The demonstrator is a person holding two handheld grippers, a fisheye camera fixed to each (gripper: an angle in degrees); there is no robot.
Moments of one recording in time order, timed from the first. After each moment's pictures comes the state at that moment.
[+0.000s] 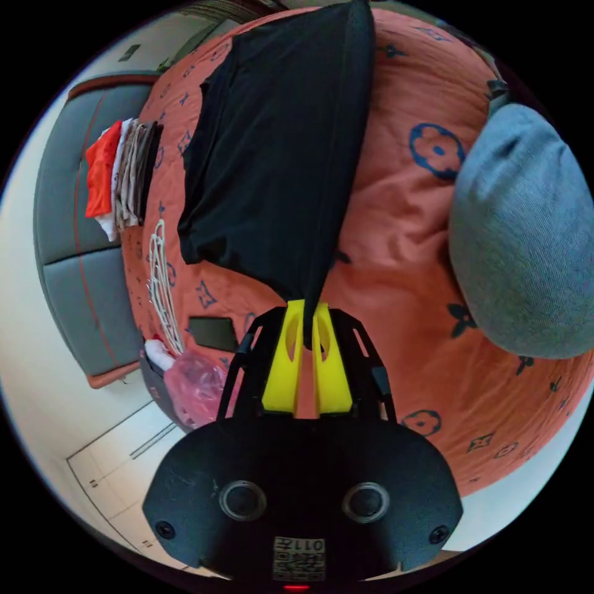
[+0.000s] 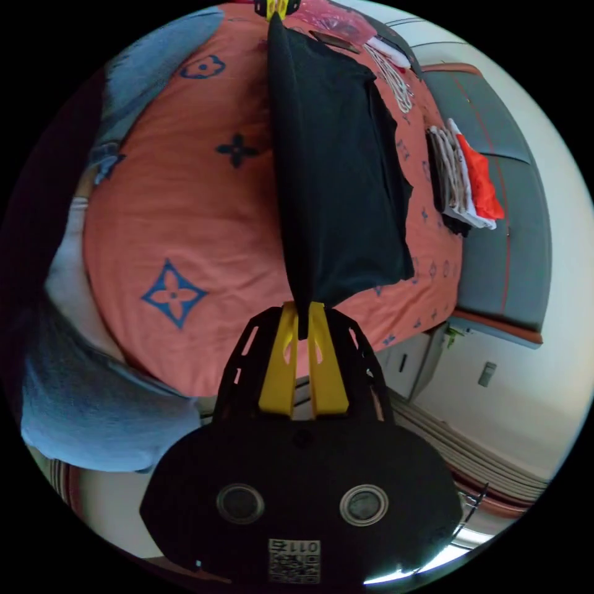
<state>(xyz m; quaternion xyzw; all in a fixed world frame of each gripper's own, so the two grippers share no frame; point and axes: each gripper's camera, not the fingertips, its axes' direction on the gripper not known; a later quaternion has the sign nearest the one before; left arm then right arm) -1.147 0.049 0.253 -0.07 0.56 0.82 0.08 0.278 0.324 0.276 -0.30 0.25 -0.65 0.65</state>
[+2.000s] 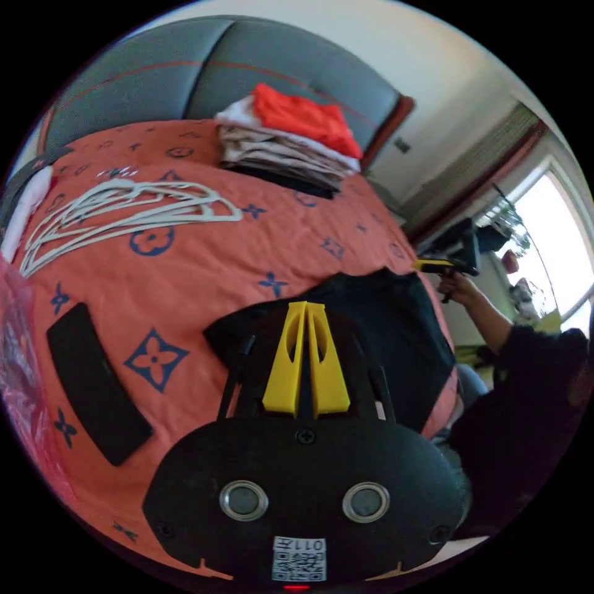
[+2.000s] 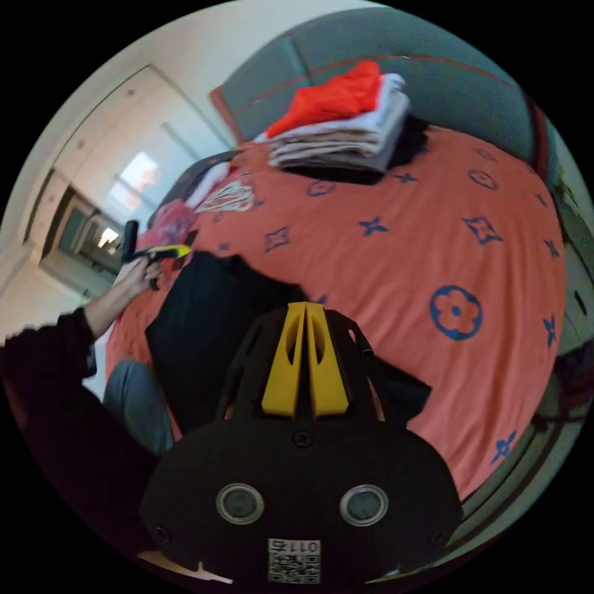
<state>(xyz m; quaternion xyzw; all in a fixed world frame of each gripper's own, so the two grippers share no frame) -0.981 0.372 0.634 -0.58 0.68 0.37 0.26 0.606 0.051 0.496 -0.22 -0.10 -0.21 0.95</state>
